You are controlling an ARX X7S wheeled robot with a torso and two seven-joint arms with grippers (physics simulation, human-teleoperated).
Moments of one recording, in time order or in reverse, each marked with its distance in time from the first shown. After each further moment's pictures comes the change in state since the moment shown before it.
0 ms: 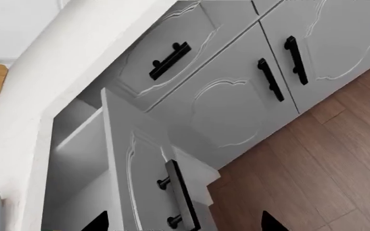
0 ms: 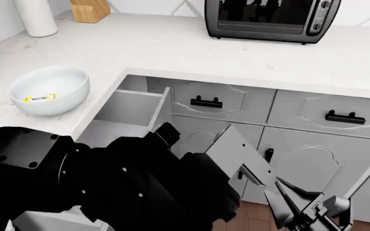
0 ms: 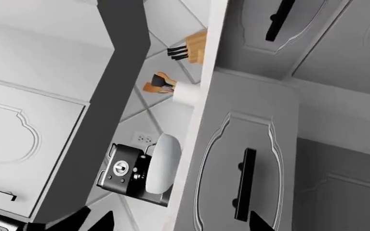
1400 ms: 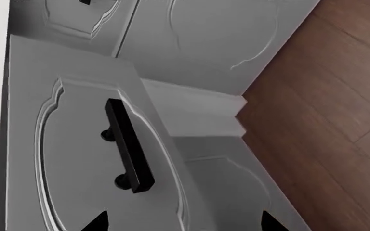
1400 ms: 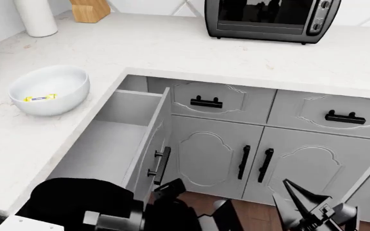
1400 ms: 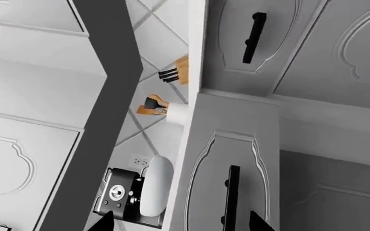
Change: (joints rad) left arm 0.323 0.213 0.398 -0.410 0.338 -0.074 0.127; right arm -0.029 -0.067 0.026 0.211 0.064 0.117 -0.057
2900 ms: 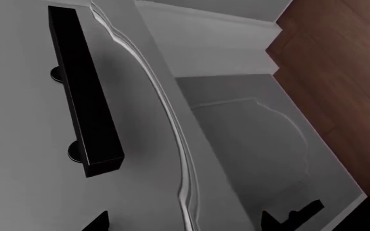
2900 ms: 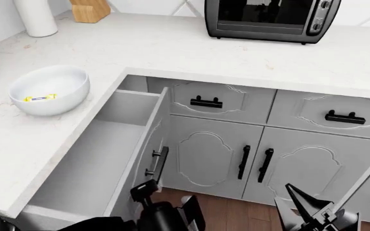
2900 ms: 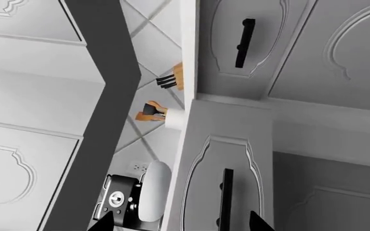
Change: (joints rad) left arm 0.319 0.007 -0.362 -0.455 0.739 -0.341 0.402; right arm -0.032 -0.040 0.027 0.095 0.001 0.050 -0.035
